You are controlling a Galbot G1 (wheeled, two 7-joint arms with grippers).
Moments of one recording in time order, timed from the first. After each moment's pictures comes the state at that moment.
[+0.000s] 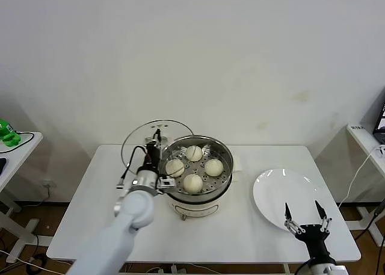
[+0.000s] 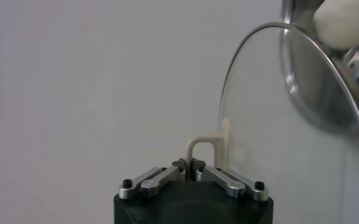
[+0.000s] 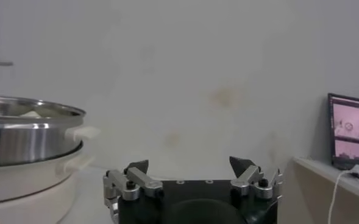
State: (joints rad) left arm 0.84 -1.21 -0.02 -1.79 1.18 0.49 0.14; right arm -1.68 1.48 0.84 2.00 0.08 0.19 -0.16
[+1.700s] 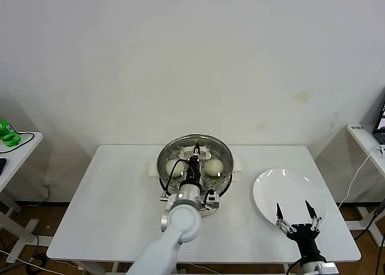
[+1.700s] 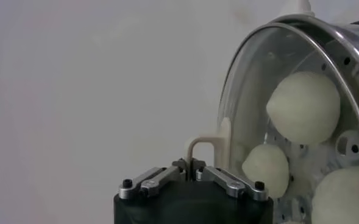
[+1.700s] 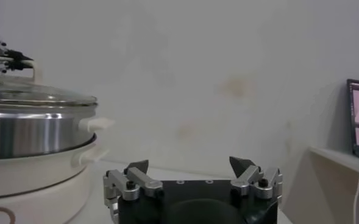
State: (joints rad) left arm 0.89 -1.47 0.08 -1.71 1.44 0.49 0.20; right arm -1.66 1.48 0.79 1.98 0.08 0.19 -0.16
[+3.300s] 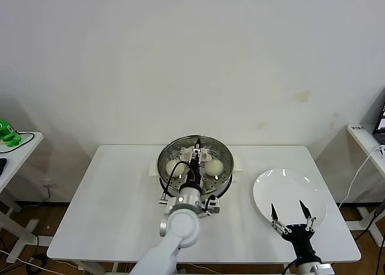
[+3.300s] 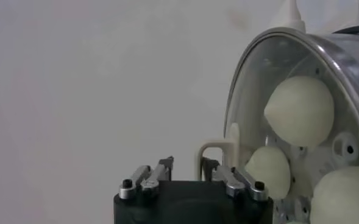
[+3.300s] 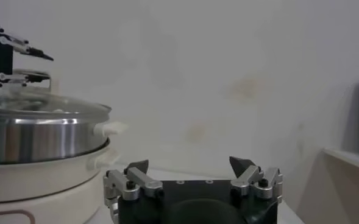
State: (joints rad) left arm 0.93 -1.47 0.08 -1.76 1.50 0.47 0.22; right arm -1.67 1.49 0.77 1.99 0.07 0.20 -0.17
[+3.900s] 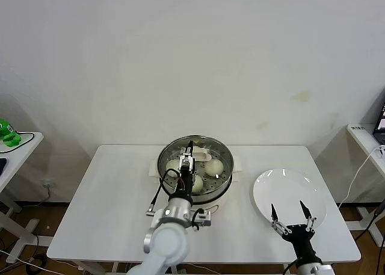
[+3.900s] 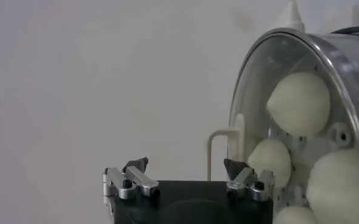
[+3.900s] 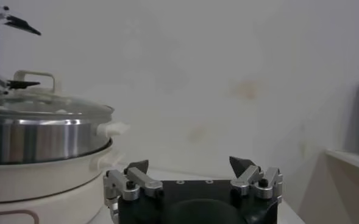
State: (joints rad) left arm 1.07 -1.39 0.04 -1.97 1.46 0.44 0.21; right arm -1.68 1.49 0.77 2.00 0.07 0.20 -0.17
